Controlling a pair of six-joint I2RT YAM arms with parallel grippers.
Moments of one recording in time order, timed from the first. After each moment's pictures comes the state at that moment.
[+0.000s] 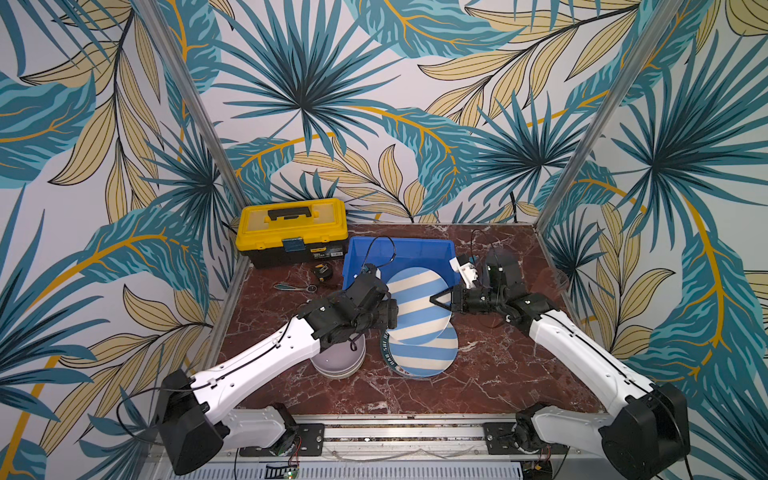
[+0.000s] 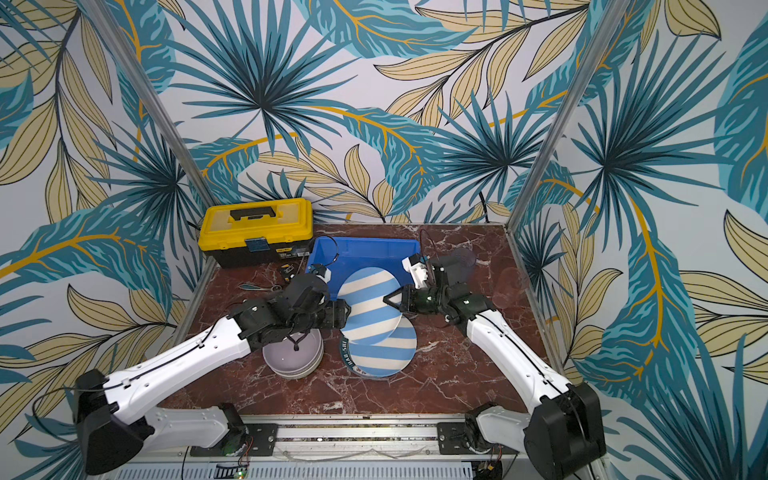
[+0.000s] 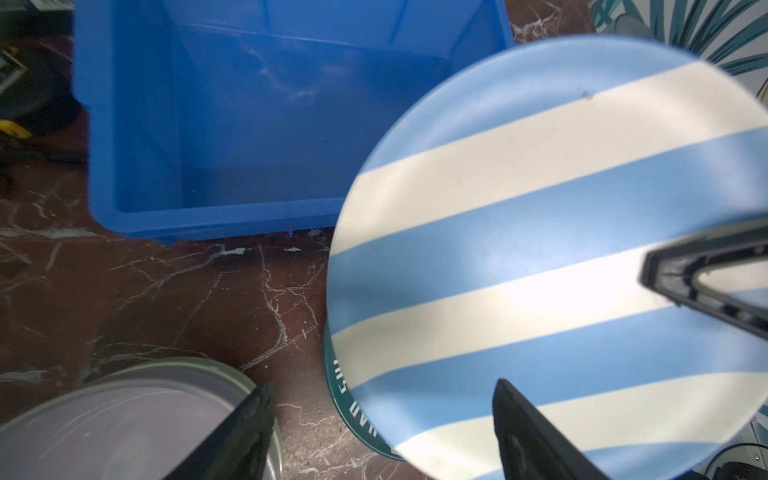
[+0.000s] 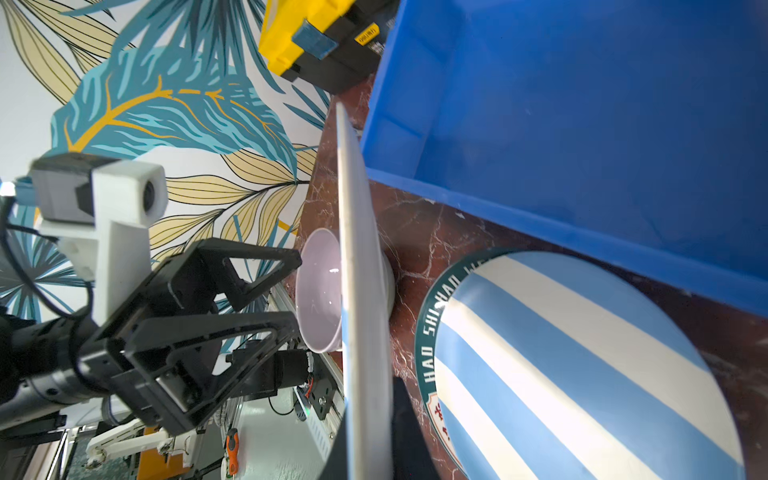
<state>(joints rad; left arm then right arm) -0.82 1.23 1.10 -0.67 -0.16 -0.68 0.34 1.25 1.00 -0.41 -0.68 0.55</state>
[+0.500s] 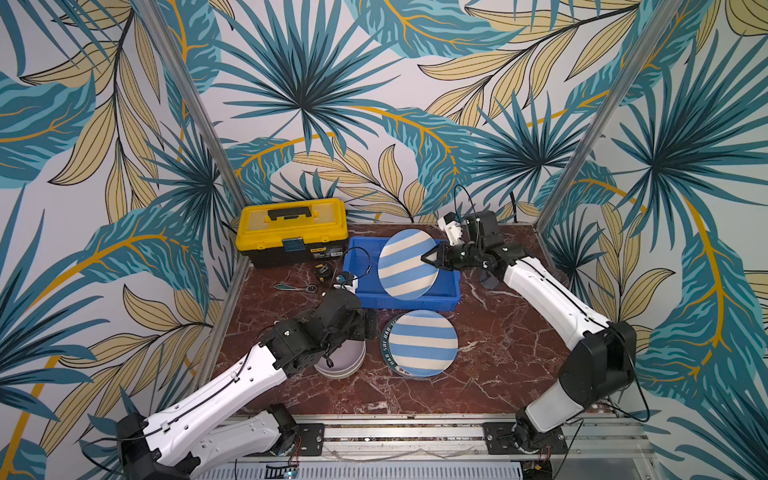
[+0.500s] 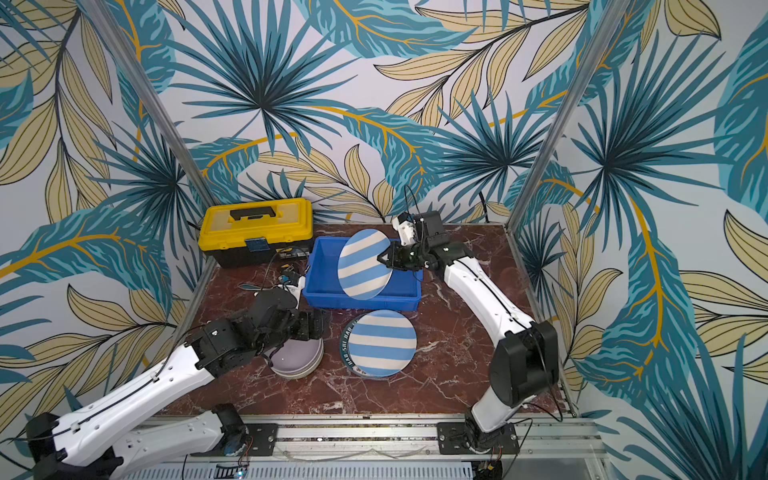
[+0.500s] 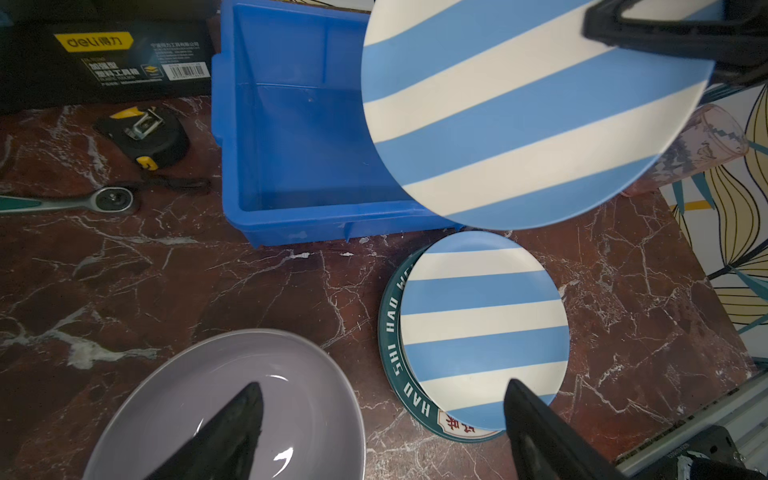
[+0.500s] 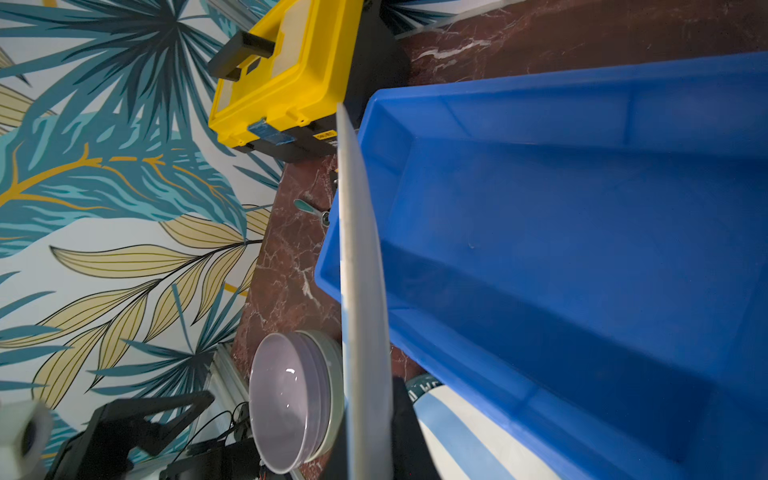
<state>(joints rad) -0.81 1.00 0.97 -0.71 -0.25 -0.62 0.34 1.68 1.52 -0.57 -0.50 0.45</state>
